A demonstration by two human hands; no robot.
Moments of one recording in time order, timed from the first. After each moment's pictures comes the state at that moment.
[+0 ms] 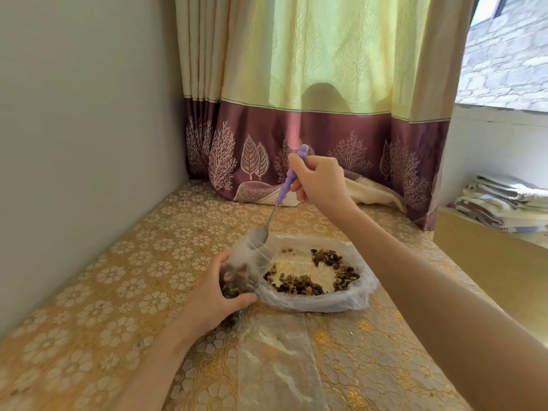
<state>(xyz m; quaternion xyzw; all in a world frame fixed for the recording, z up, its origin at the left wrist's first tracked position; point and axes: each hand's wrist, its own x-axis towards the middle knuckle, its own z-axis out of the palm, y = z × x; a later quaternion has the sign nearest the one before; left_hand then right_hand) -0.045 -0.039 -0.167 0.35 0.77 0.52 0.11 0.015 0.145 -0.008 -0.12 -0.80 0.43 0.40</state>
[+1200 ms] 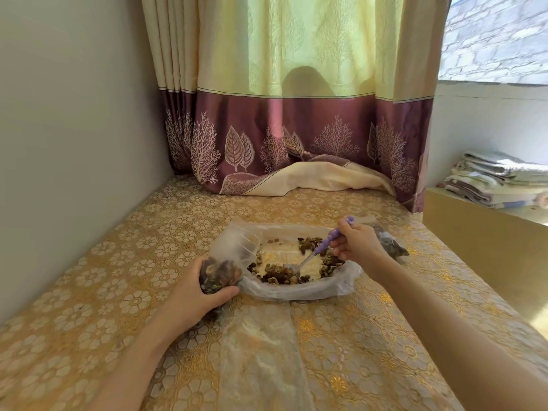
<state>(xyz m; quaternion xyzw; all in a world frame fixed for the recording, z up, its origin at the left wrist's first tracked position) -0.045 -0.039 -0.168 0.32 0.82 0.46 0.07 0.082 0.230 -0.117 -0.31 -0.69 0.60 0.26</state>
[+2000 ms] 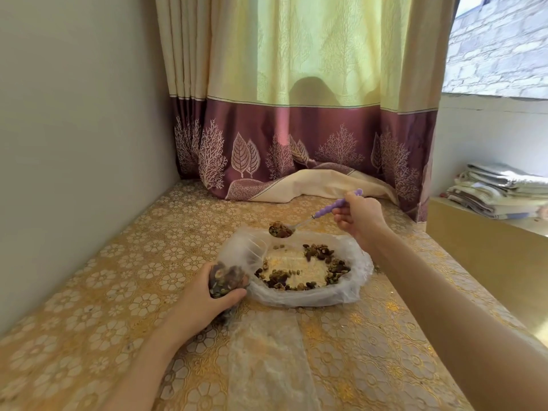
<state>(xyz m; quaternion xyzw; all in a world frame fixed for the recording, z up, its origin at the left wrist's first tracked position) -0.043 -0.041 -0.165 0.33 0.82 0.46 0.08 0.064 0.207 -0.053 -0.28 -0.57 0.69 0.34</state>
